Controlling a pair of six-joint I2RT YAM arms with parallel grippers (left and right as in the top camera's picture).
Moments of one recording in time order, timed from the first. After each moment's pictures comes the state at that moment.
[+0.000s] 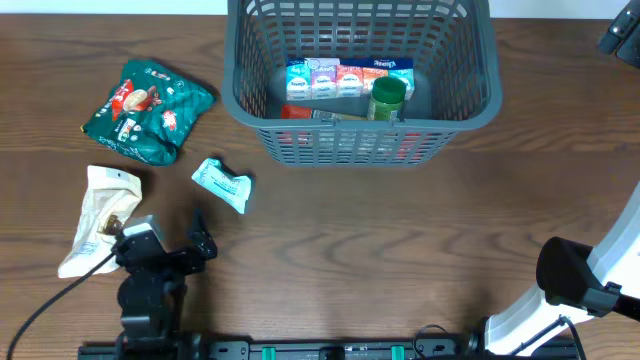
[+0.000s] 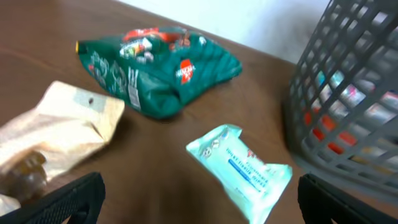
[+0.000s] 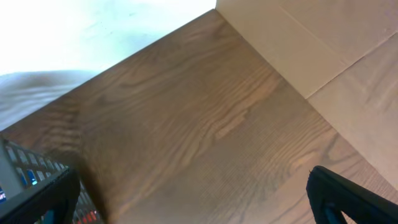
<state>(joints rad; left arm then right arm) 0.01 0.06 0.17 -0.42 -0.08 -0.31 -0.27 1.88 2.64 -1.56 0.30 0.28</state>
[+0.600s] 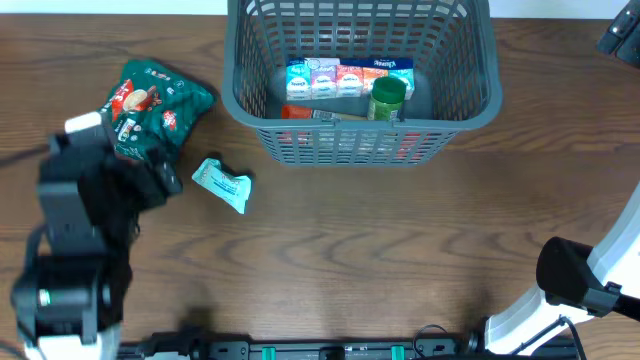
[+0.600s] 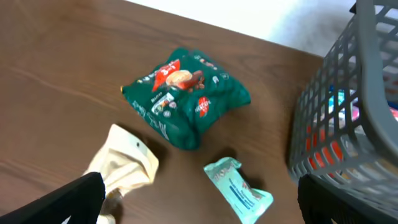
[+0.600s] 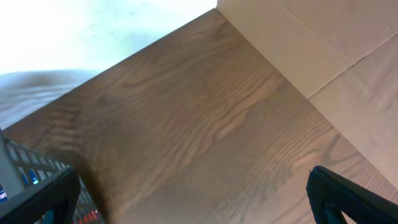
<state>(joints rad) 0.01 0.94 1.22 -0.93 -0.16 -0.23 -0.27 1.88 2.64 -1.56 0.30 0.28</state>
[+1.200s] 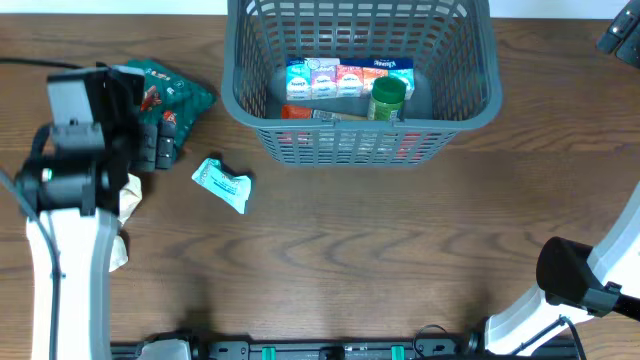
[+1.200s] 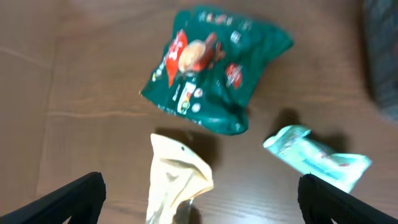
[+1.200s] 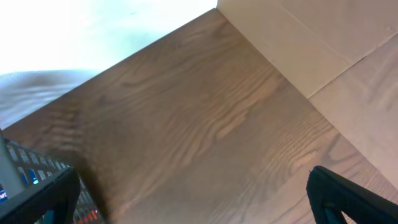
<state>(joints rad) 0.09 1.30 1.39 -1.00 -0.16 0.25 -0.27 1.88 2.64 -1.56 0.30 0.28</state>
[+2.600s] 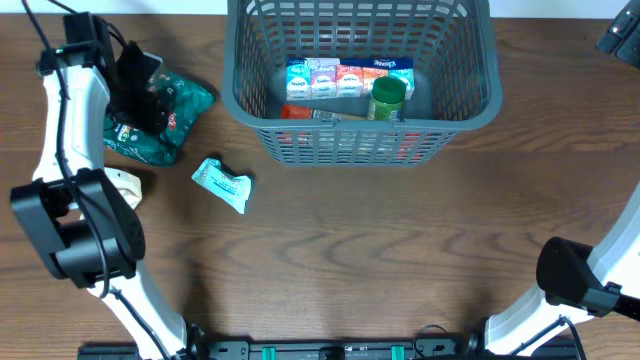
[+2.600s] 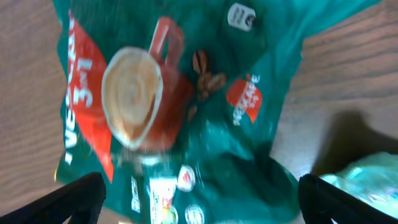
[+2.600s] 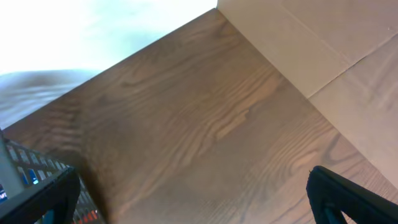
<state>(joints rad) 0.23 2.06 1.80 -1.04 0.05 0.62 -0.27 1.88 2.64 -1.56 0.30 0.28</state>
